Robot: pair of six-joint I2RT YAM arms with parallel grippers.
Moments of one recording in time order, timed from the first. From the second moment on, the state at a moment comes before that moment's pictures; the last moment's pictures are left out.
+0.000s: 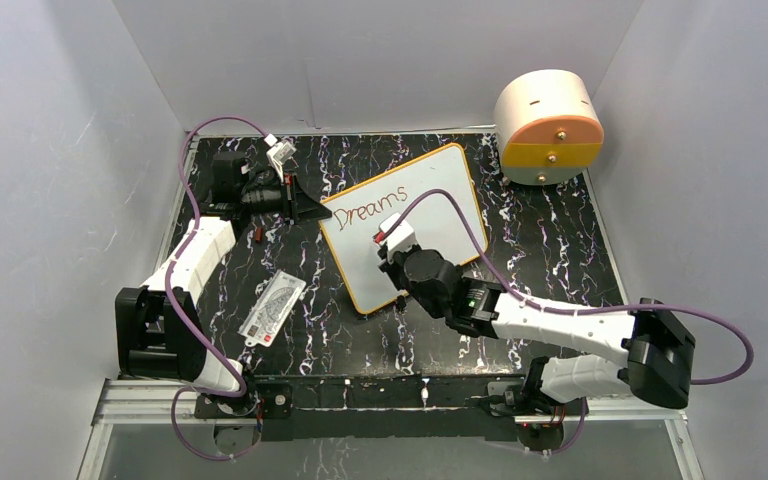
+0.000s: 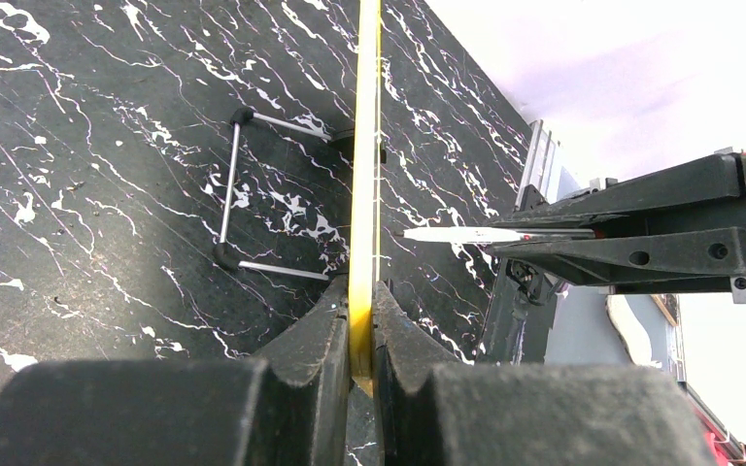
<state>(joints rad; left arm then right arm) -0.09 1.45 1.05 -0.17 1.10 -0.13 1.17 1.22 0.79 0.12 0.52 -0.03</state>
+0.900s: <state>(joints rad) -0.09 1.45 1.05 -0.17 1.10 -0.13 1.20 1.27 0.81 0.18 0.61 -0.03</state>
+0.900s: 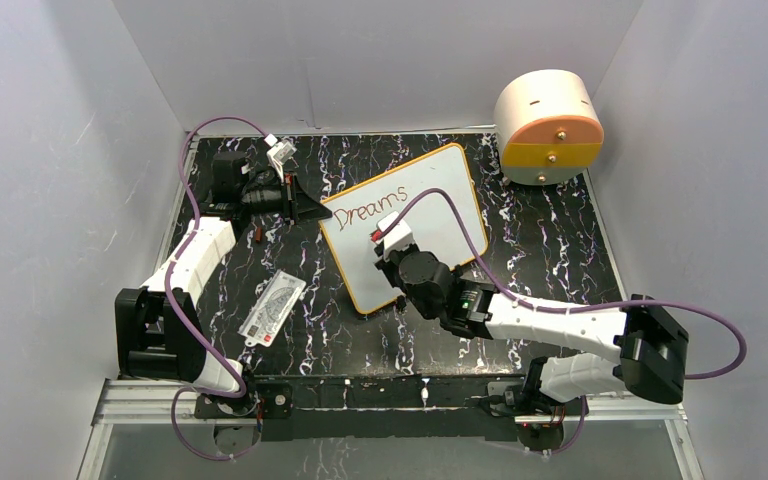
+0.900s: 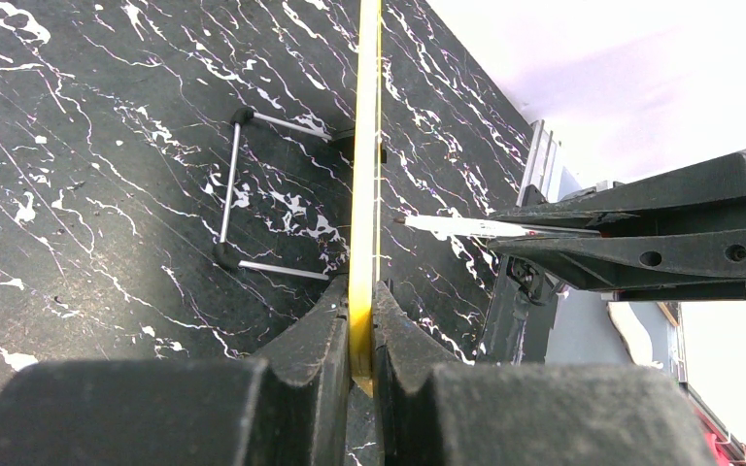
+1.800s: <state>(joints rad) -0.09 1.45 1.05 -0.17 1.09 -0.13 1.20 1.31 0.81 0.21 0.63 -0.03</state>
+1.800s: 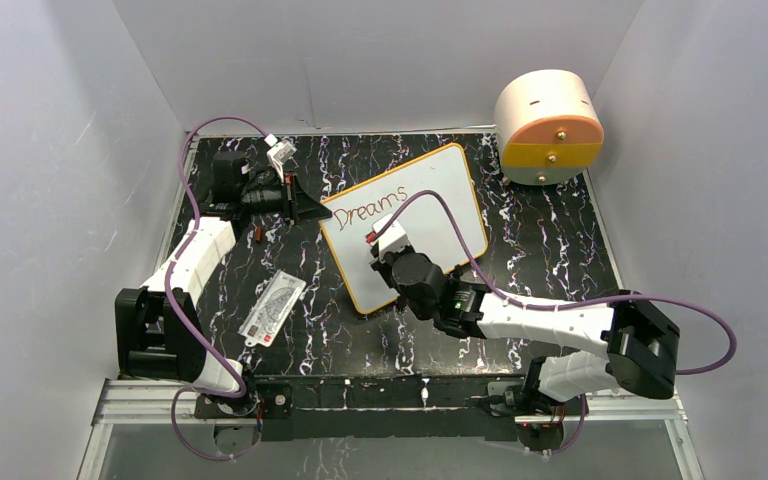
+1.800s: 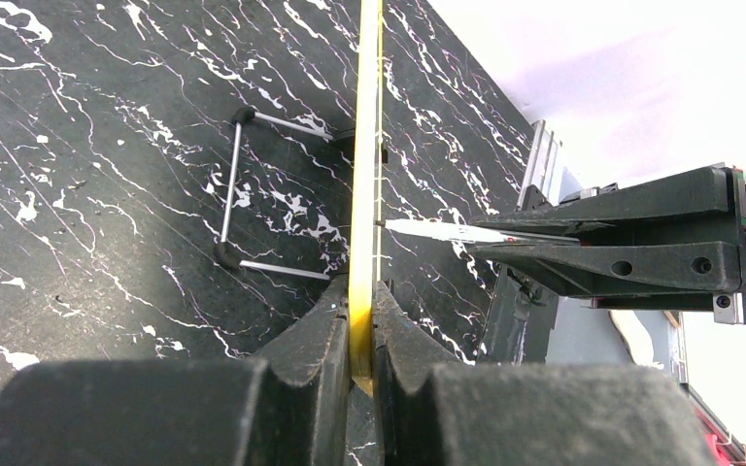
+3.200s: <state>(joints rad) -0.09 1.45 1.05 -0.18 1.09 -0.13 1.20 1.30 0.82 0.10 0.55 -0.02</state>
